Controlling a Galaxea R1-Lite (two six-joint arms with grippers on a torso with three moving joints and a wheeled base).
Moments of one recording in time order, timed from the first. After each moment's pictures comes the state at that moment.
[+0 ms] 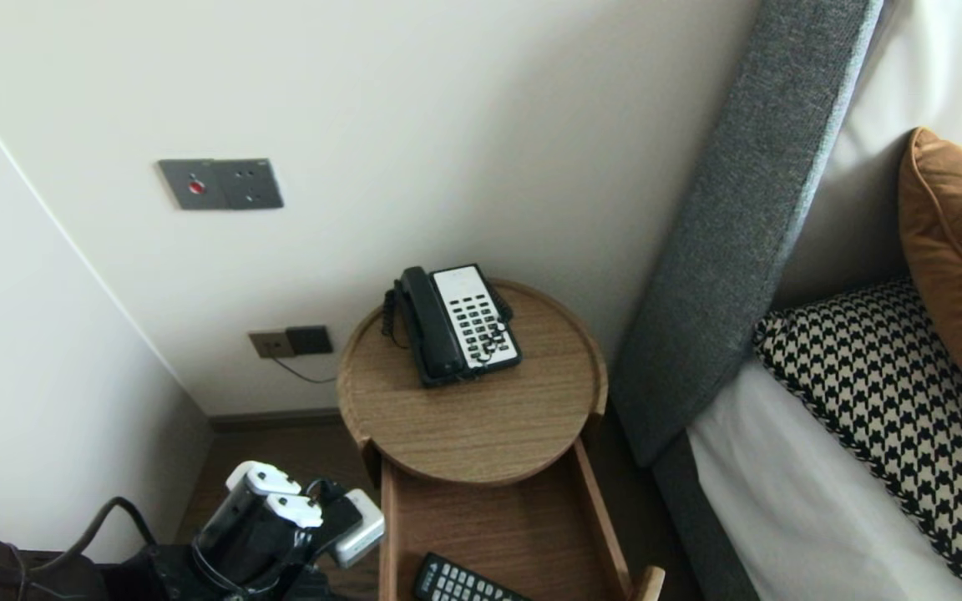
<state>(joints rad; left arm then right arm) -0.75 1.73 -0.36 -0.44 -0.10 0.02 -0.01 0.00 0.00 0.00 0.00 0.00</state>
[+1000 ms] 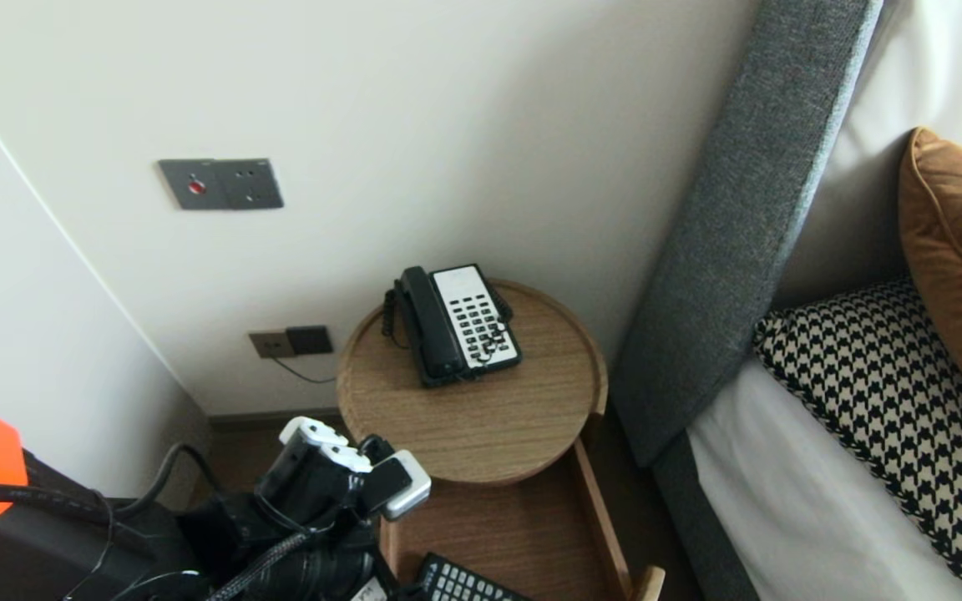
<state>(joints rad) -0.76 1.82 -0.54 -0.42 0.00 0.22 -0.02 0.00 0.00 0.00 0.00 0.00</state>
